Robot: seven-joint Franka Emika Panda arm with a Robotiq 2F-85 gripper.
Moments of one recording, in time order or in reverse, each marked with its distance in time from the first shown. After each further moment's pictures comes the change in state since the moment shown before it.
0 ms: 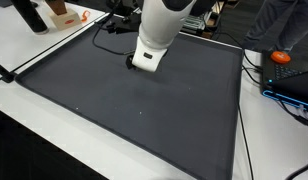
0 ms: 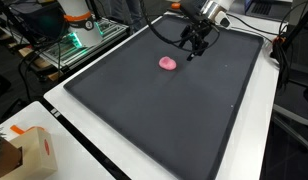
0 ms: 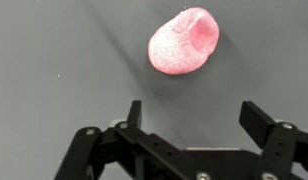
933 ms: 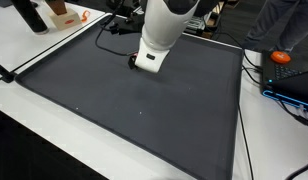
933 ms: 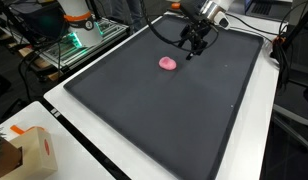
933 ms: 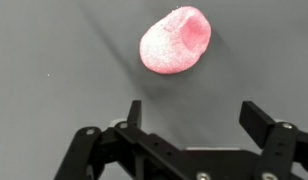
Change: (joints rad) arm -0.001 0.005 0.013 0.001 0.001 -0.014 0.013
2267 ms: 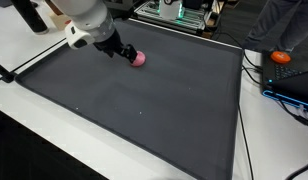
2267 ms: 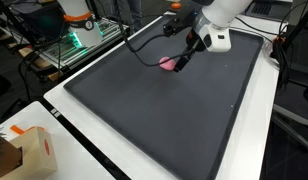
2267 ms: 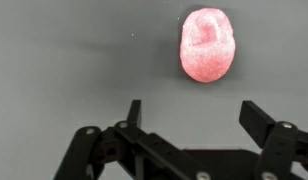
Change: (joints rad) arm -0.178 -0.005 -0.106 0.070 0.329 0.007 0.422
